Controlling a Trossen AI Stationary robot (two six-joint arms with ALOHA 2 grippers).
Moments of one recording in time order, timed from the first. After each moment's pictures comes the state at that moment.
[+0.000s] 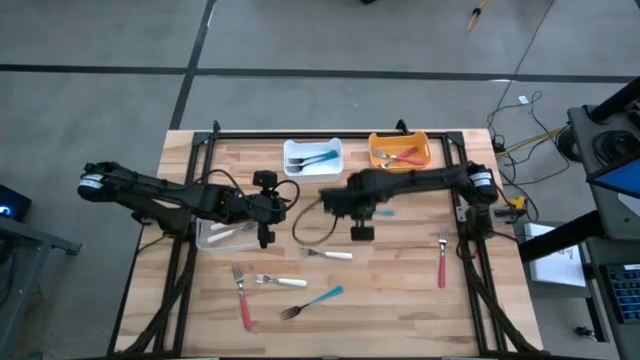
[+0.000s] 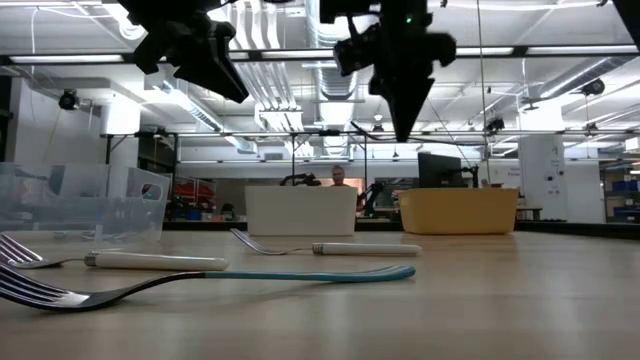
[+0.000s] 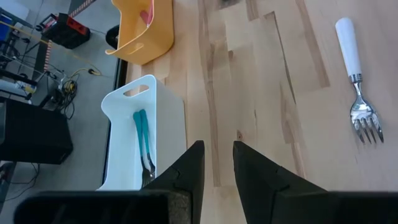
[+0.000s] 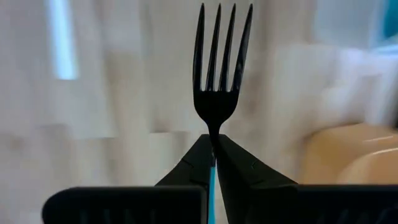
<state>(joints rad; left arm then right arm) -0.15 1.24 0.92 -0.47 -0.49 0.29 -0.02 1.93 1.76 -1.34 0.14 -0.02</state>
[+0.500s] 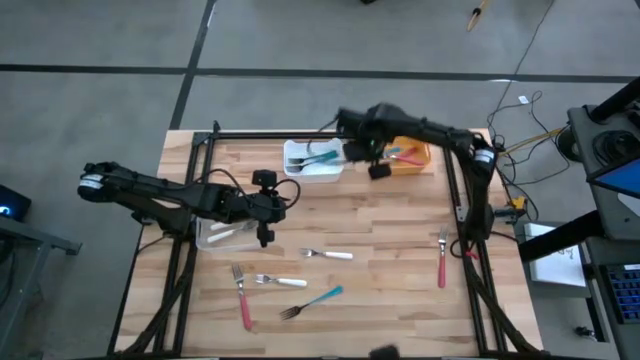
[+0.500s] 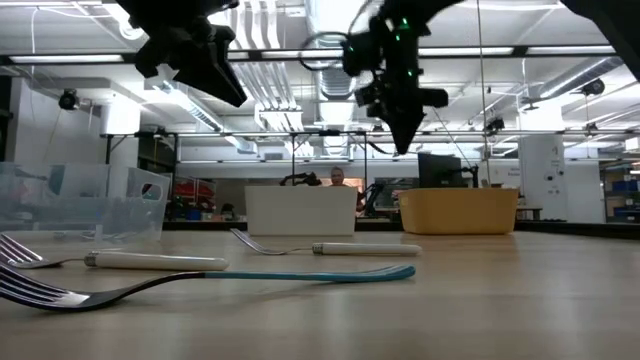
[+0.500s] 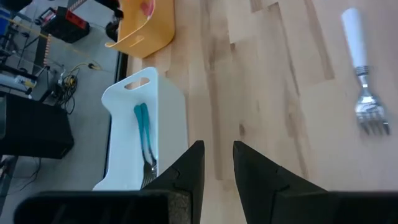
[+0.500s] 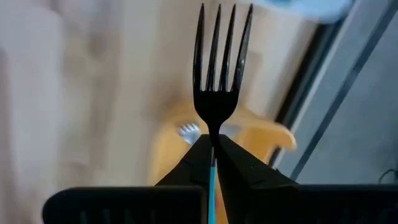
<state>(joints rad) -0.12 1.24 0.92 -0.49 -0.49 0.29 -0.49 1.93 1.83 -1.33 0.15 -0.77</state>
